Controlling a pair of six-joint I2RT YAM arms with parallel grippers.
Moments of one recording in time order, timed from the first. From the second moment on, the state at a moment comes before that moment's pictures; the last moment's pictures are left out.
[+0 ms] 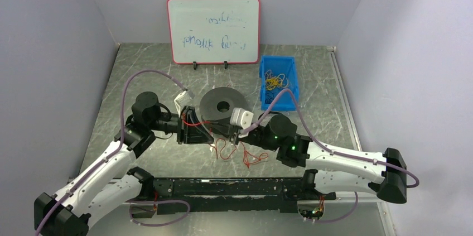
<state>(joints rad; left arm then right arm) -0.51 0.82 0.62 0.08 1.18 -0.57 1.21 1.01 0.73 0.46 -0.13 -0.32</state>
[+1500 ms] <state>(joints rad) -0.59 0.77 0.96 -0.44 0.56 -0.17 1.13 0.95 1.06 -0.54 0.31 0.15</state>
